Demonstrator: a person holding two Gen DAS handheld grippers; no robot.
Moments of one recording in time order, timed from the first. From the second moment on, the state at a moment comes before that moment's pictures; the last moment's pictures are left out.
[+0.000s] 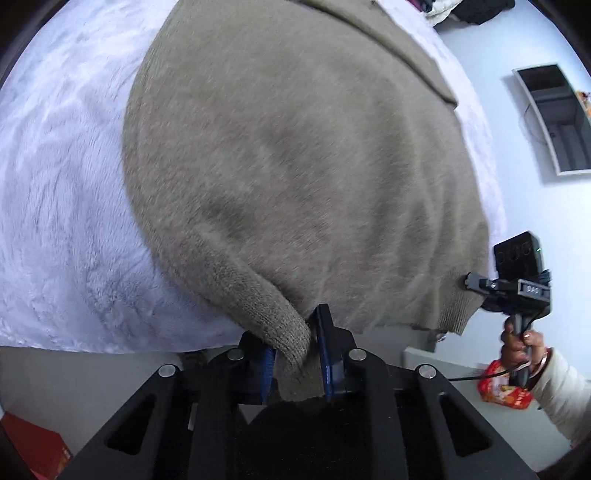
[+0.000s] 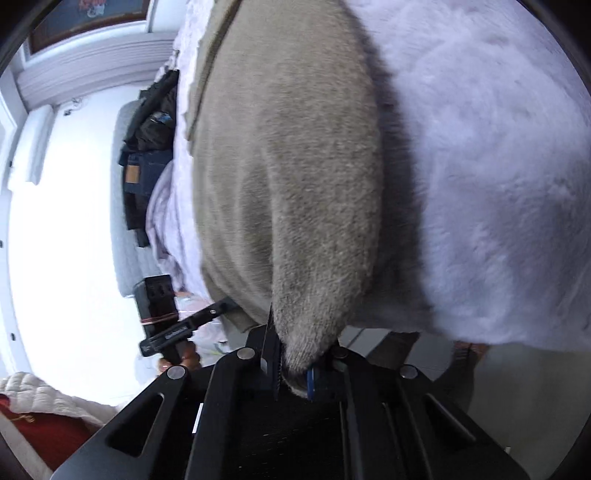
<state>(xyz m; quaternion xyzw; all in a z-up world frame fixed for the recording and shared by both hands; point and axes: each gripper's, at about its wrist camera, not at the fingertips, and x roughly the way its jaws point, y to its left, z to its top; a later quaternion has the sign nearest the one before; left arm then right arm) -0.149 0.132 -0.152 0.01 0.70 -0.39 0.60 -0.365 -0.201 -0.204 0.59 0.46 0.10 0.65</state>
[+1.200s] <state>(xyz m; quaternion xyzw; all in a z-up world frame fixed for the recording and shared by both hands) 0.142 -0.005 -0.058 -0.06 0.56 -0.38 0.73 -0.116 -0.374 -0.101 0.62 0.31 0.12 0.71</state>
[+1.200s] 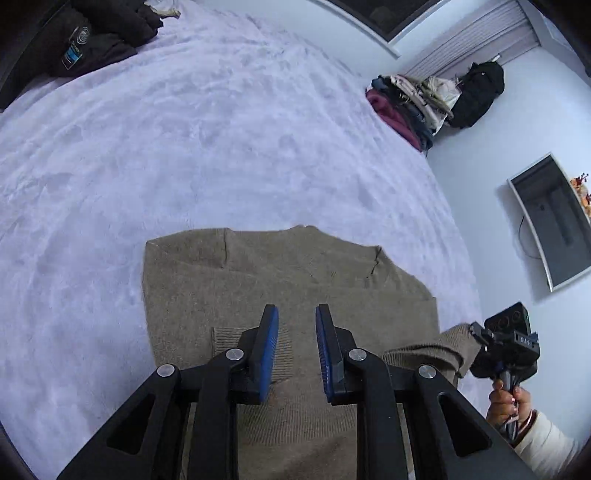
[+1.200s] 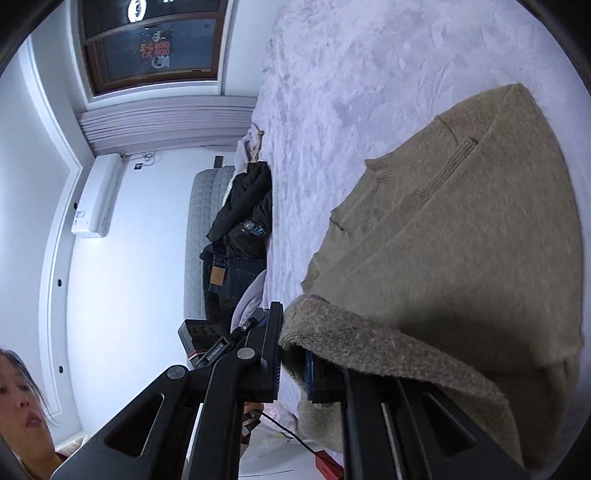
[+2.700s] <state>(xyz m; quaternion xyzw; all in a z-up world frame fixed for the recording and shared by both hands) 0.119 -0.019 -0.081 0.08 0.60 -0.41 0.69 -0.047 -0.346 -0.063 0.21 0.53 -0.01 0.82</state>
